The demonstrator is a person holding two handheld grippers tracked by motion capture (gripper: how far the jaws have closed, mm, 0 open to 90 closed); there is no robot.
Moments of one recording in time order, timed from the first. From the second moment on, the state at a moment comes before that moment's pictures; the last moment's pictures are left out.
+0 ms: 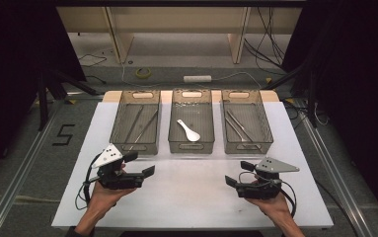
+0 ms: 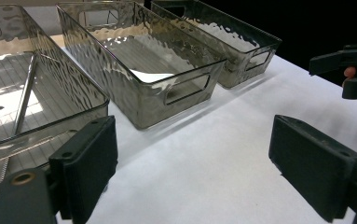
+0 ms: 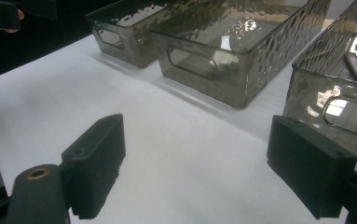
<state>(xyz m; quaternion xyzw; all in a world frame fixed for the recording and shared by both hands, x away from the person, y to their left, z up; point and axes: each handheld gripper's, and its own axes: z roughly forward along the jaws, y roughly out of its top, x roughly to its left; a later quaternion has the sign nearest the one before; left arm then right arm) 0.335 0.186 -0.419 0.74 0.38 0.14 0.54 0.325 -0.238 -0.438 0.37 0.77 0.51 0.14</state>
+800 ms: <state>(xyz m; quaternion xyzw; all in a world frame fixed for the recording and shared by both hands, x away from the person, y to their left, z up) 0.335 0.186 -0.419 0.74 0.38 0.14 0.54 0.325 -0.239 -0.436 0.37 0.76 0.51 0.15</state>
